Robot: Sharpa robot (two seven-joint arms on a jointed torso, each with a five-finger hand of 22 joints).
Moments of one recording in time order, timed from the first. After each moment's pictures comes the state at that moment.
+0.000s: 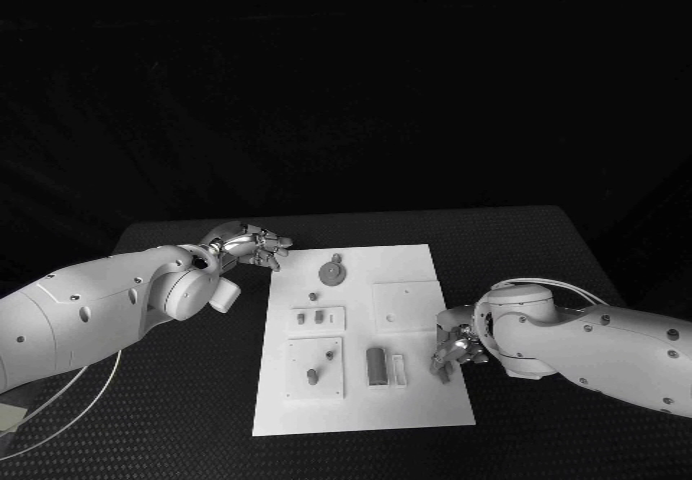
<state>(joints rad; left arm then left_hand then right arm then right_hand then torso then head) 1.23 -0.77 -0.12 1.19 -0.31 -0.14 0.13 0.99 -0.10 0.46 -0.21 0.06 0.84 0.19 0.28 0.48 1.10 0.14 0.07 0.27 0.91 0.05 0.88 0.43 0.02 1.01 -0.05 0.07 1.11 1.17 -0.84 -0.16 1.58 -1.35 0.27 -0.55 0.78 -0.01 0.58 -0.29 0.05 1.10 0.05 0.29 0.80 1.29 -0.05 0.92 1.24 1.29 -0.15 1.39 0.96 0.25 1.21 -0.05 0.86 1.31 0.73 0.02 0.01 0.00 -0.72</state>
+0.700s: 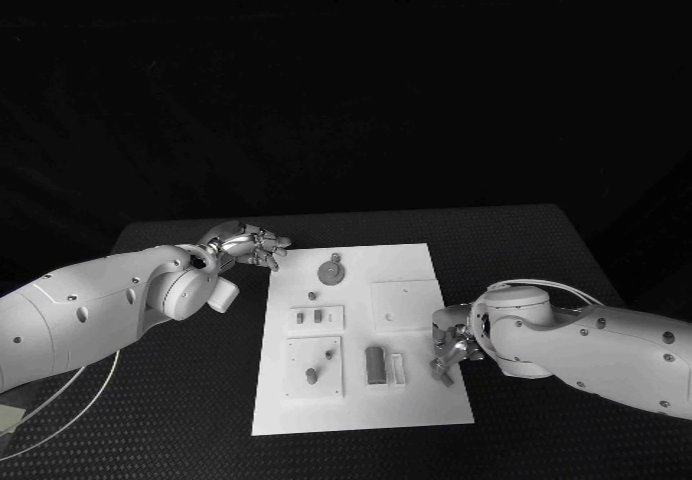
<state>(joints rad) 1.23 -0.77 -0.12 1.19 -0.31 -0.14 0.12 0.99 -0.10 0.46 -0.21 0.06 0.84 0.19 0.28 0.48 1.10 0.14 0.07 0.27 0.91 0.05 0.88 0.43 0.02 1.01 -0.05 0.07 1.11 1.17 -0.83 -0.16 1.59 -1.39 0.25 -0.53 0.96 -0.09 0.61 -0.27 0.05 1.09 0.04 0.29 0.77 1.28 -0.04 0.92 1.24 1.28 -0.14 1.39 0.97 0.25 1.20 -0.04 0.87 1.31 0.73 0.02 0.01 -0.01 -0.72</state>
